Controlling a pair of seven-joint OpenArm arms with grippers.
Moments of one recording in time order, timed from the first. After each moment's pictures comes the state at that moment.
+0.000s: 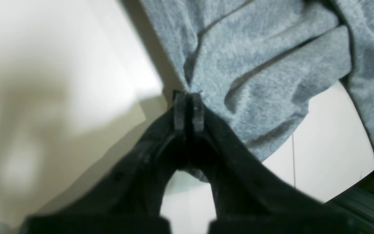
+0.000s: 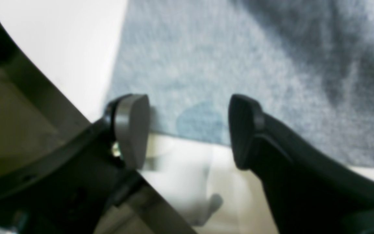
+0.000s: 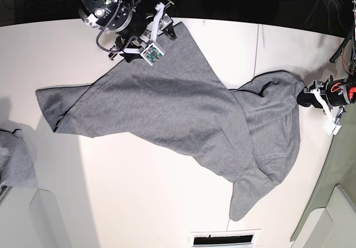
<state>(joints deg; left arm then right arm) -7.5 -38.5 -0.8 53.4 -48.0 -37.9 47.8 -18.7 11.0 -25.9 94.2 -2.8 19.4 -34.4</state>
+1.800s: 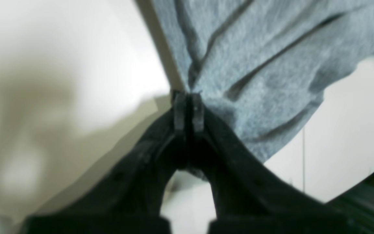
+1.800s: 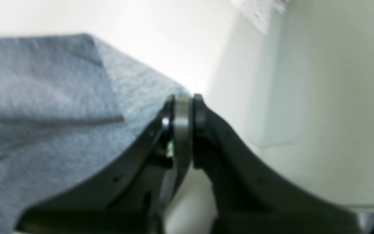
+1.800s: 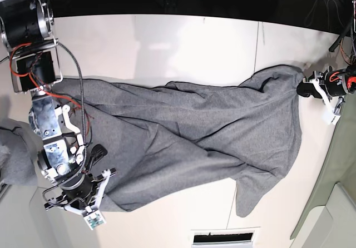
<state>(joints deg) -4.8 -38.6 -0.8 53.4 -47.3 -37.9 45.4 29.5 13.3 -16.9 71.7 -9.5 11.2 -34.3</state>
